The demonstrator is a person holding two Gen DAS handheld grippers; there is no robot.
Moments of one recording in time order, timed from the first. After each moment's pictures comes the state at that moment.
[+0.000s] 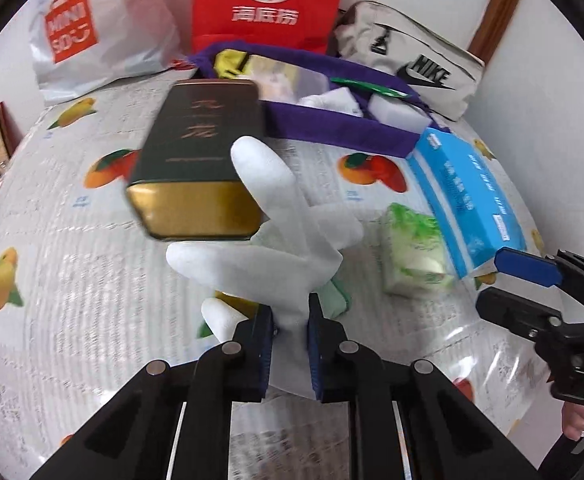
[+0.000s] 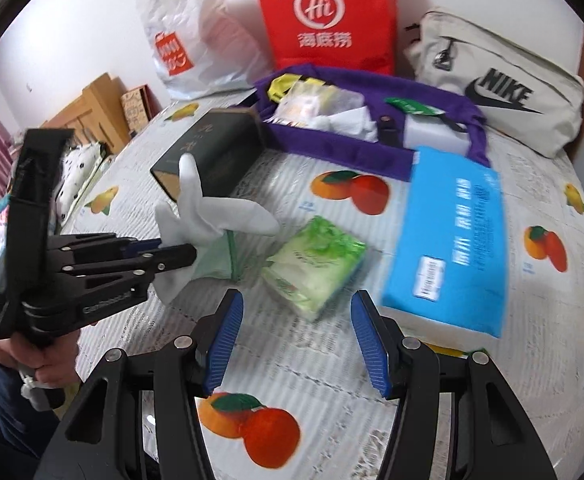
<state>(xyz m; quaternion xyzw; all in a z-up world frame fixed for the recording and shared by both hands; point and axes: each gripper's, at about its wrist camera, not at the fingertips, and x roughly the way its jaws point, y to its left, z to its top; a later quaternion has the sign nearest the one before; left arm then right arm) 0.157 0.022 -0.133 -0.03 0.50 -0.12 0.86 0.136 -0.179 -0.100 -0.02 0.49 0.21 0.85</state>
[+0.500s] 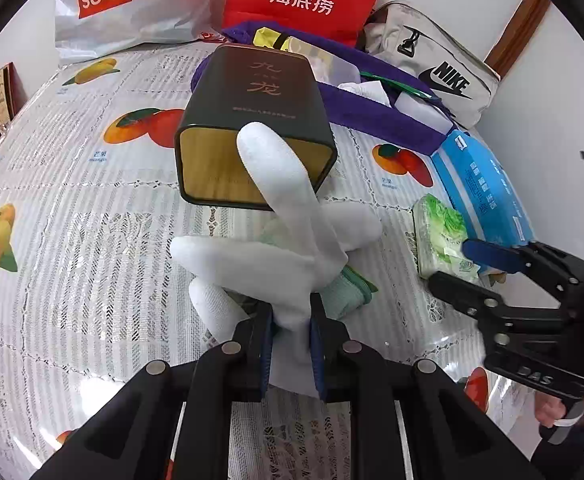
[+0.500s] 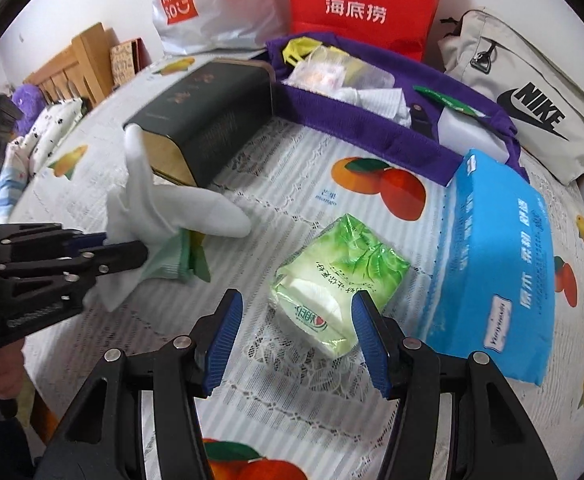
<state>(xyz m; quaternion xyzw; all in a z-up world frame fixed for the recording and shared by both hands) 0.157 0.053 -0.156 -0.08 0.51 -0.12 0.85 0.160 -0.131 -0.139 -0.10 0.51 0.18 0.83</state>
